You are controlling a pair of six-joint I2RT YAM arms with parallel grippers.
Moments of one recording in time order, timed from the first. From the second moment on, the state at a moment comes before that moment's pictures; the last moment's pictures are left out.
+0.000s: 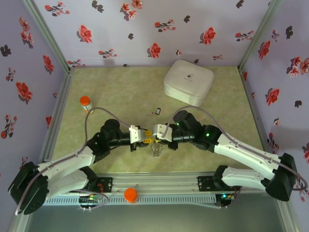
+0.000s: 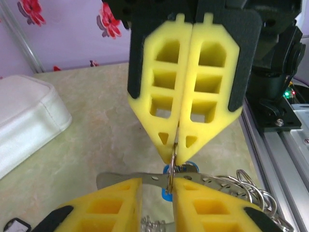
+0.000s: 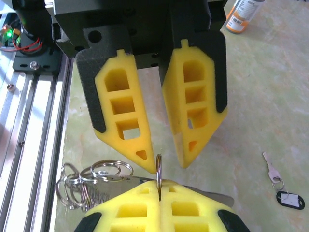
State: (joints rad) left arm -0.80 1.00 0.43 0.29 0.62 0.36; right arm 0.96 1.09 0.88 -0.49 -0.34 -0.53
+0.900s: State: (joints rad) left arm -0.80 1.02 0.44 0.31 0.64 0.30; right arm 0.95 1.08 0.87 -0.47 -0.36 -0.49
